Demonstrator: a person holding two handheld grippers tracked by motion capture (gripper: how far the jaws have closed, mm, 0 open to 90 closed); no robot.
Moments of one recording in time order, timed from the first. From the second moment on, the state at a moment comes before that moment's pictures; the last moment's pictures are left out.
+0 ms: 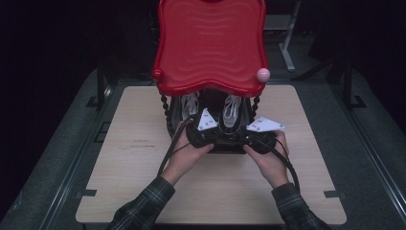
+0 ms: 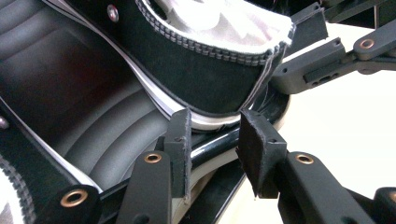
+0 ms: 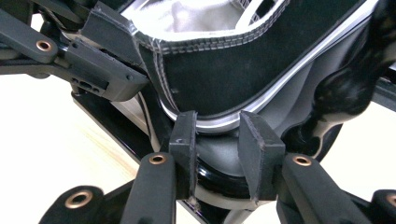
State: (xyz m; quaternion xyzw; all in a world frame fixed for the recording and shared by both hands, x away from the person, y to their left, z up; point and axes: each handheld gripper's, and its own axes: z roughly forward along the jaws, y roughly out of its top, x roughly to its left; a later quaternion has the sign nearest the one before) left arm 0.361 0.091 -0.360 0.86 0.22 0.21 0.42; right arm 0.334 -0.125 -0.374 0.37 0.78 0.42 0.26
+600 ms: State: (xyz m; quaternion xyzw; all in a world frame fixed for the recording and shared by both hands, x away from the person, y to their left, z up) left arm 0.322 0.128 -0.361 0.87 0.21 0.13 0.44; right arm 0.299 -0.148 -0.383 0.36 0.79 0.45 0.21
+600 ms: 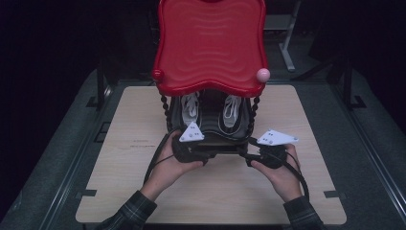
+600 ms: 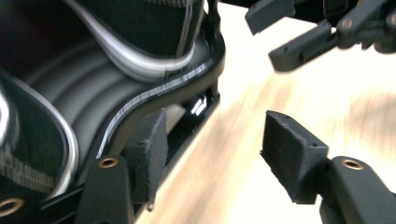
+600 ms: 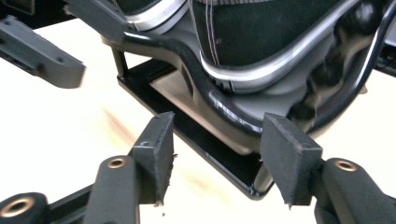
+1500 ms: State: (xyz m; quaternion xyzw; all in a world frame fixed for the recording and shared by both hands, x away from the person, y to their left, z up) left arm 0.279 0.254 -0.425 0.88 0.31 0.13 0.34; right arm 0.262 -0.228 -0.432 0.44 0.79 0.38 0.18
